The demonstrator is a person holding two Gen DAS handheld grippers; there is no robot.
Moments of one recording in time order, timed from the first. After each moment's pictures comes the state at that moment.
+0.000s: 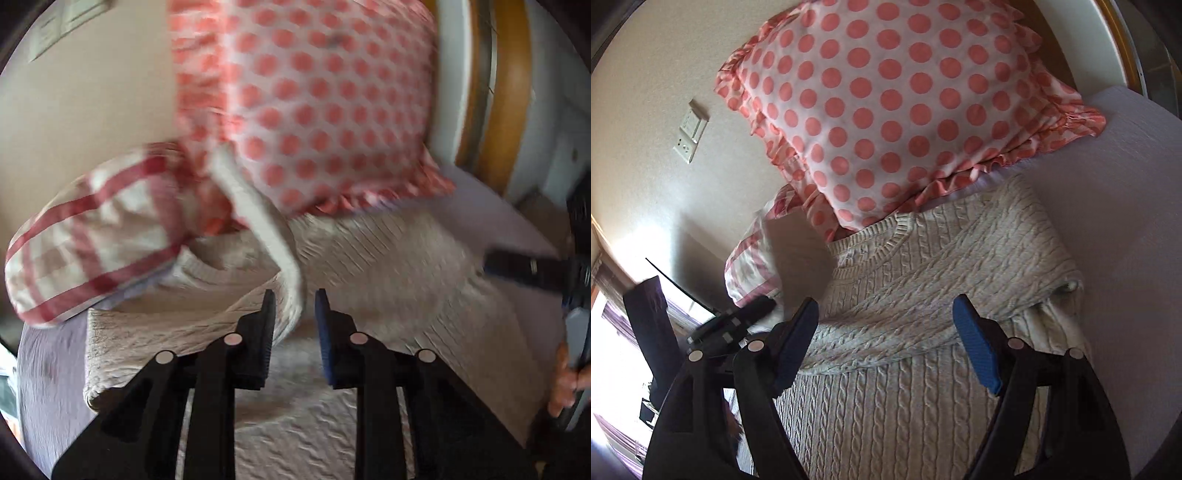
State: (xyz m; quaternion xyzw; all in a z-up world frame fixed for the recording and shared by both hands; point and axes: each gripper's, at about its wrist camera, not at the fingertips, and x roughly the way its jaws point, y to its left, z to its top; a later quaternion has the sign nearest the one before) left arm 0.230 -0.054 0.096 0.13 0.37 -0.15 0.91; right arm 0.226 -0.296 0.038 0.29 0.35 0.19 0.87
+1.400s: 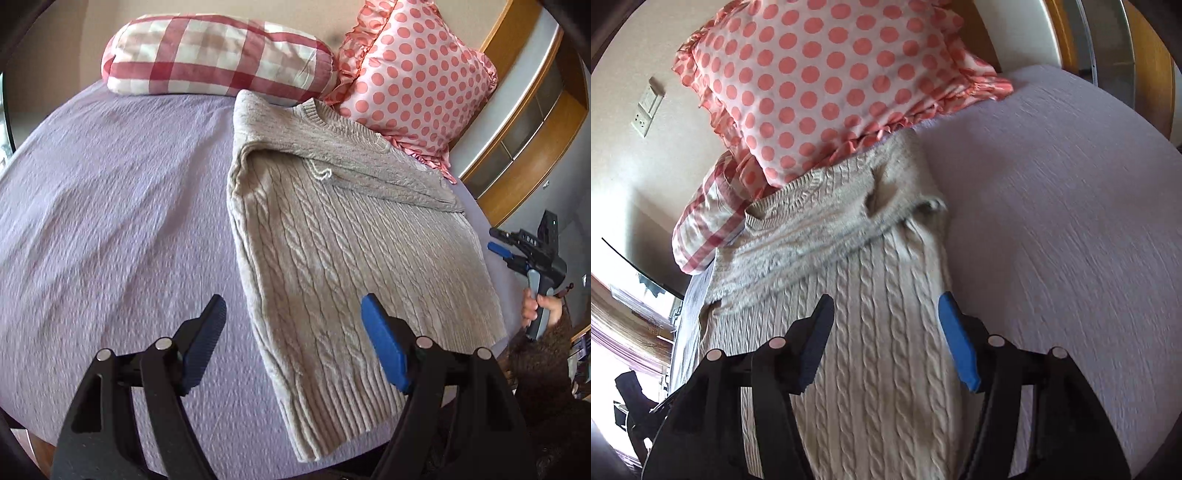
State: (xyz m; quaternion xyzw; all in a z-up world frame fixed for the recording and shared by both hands) left arm 0.042 0.172 0.046 -0.15 0.46 -0.12 0.87; right arm 0.150 -0.350 0.008 0.24 0.43 0.11 0.86
